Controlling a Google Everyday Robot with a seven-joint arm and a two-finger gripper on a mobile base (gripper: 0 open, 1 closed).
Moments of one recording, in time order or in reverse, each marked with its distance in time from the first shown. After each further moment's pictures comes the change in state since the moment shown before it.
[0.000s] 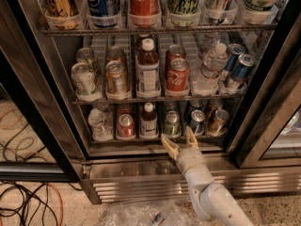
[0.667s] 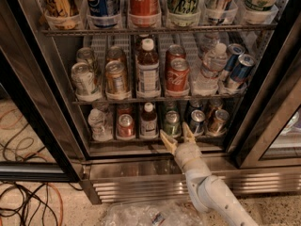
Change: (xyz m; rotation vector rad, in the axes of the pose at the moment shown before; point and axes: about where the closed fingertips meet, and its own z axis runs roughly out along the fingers) arm 0.004 -0.008 0.023 -0.003 0.007 -0.008
